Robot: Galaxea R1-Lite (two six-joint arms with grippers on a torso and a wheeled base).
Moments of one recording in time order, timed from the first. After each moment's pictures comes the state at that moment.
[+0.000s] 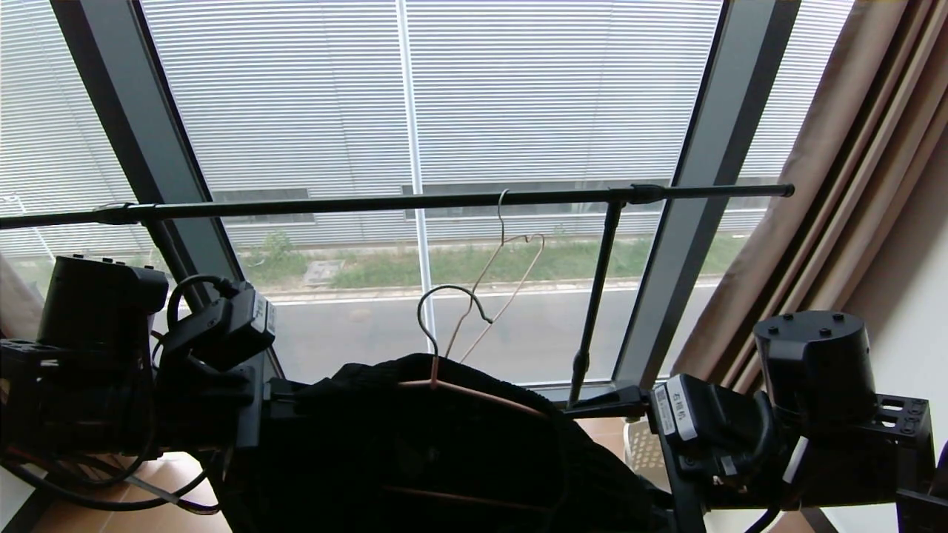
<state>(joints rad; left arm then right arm) -0.20 1.49 -0.68 -0.11 -0.79 0.66 0.57 1.62 -0.52 -0.52 0.67 -0.53</state>
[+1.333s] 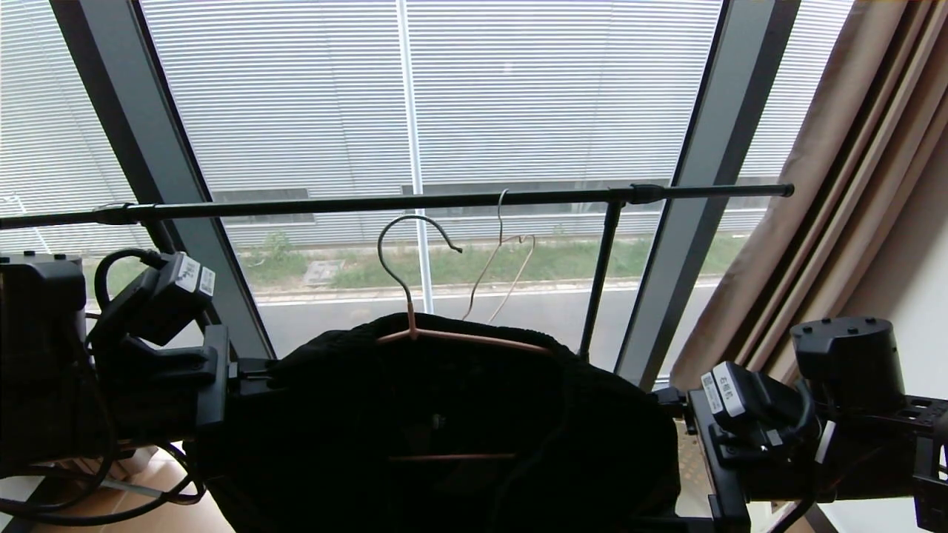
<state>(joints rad) -0.17 1.39 -0.58 -0.39 -0.85 0.37 0.39 1.61 -0.46 -0.52 0.81 -0.53</state>
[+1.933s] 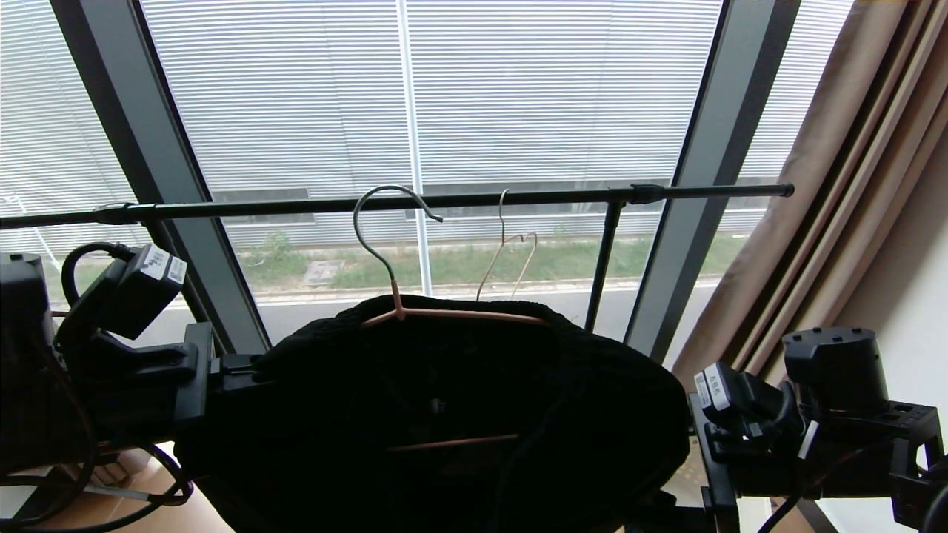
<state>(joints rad) -0.16 1.35 -0.54 -0.46 -0.85 0.26 0.34 1.69 -0.42 -0.62 0.81 -0.51</state>
